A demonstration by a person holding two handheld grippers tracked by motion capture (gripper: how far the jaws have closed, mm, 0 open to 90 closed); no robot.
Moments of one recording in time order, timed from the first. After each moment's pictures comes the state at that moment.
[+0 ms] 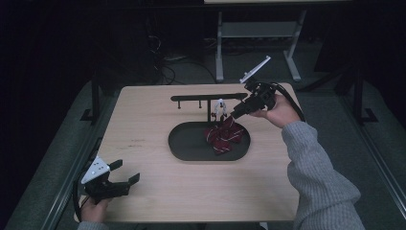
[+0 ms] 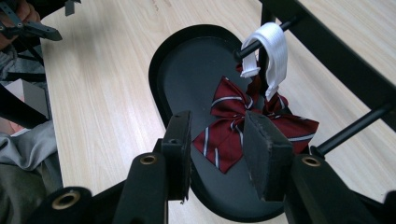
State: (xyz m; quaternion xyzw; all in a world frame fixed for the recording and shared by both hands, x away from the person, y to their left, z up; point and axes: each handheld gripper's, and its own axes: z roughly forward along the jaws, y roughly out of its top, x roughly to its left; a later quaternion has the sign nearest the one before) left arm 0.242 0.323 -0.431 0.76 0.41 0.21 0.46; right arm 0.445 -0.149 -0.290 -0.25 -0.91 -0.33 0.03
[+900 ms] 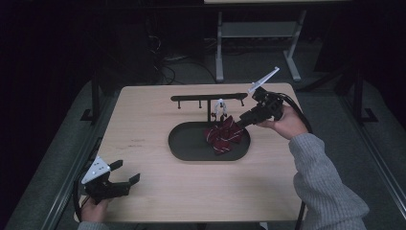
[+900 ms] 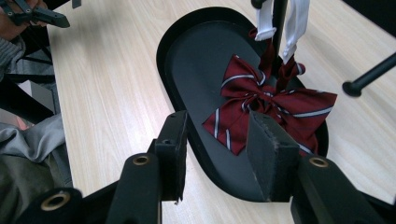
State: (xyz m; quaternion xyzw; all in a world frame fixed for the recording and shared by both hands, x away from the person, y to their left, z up) left arm 0.242 0.322 -0.432 0.76 0.41 0.21 0.46; right arm 0.423 -0.168 -0.307 -0.26 -0.90 -0.34 0.04
